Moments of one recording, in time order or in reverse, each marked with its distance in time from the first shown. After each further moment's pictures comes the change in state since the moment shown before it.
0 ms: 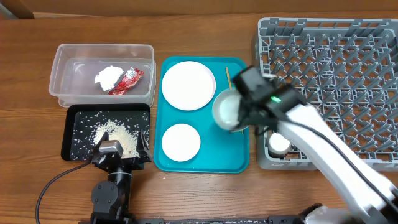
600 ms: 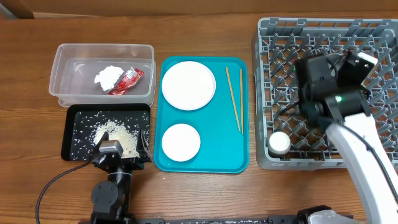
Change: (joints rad) left arm 0.000 0.000 0.000 0.000 0.000 0.000; right arm -0.336 -0.116 -0.018 -0.021 0.824 0.002
